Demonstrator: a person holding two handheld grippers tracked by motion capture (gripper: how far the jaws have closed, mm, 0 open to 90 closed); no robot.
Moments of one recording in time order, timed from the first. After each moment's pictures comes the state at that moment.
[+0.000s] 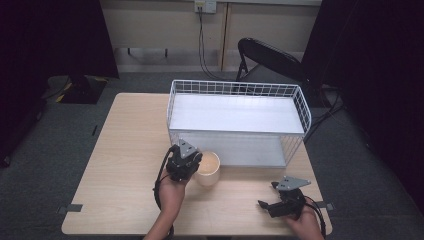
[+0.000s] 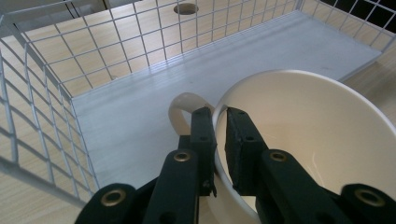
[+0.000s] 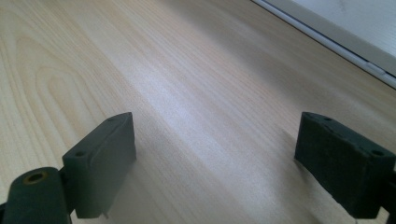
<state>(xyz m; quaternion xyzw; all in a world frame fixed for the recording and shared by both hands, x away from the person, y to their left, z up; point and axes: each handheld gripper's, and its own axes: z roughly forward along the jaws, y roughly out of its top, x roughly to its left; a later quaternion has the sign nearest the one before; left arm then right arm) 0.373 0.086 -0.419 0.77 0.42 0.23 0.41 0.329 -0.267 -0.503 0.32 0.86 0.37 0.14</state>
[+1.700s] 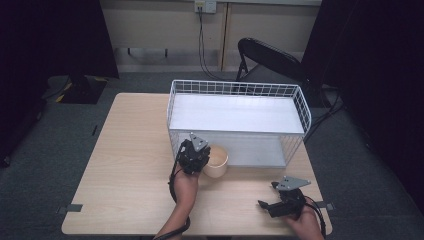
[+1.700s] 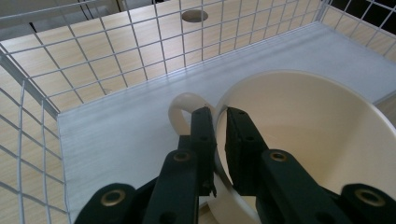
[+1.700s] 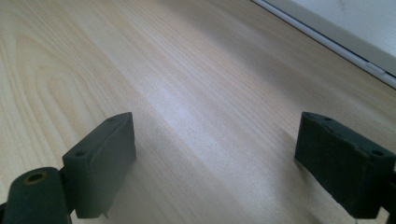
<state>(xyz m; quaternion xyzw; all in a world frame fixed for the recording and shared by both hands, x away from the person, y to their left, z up) 0.397 0.056 -0.430 0.75 0.45 0.25 0.41 0.330 -0.267 -0.503 0.32 0.86 0.37 0.14</state>
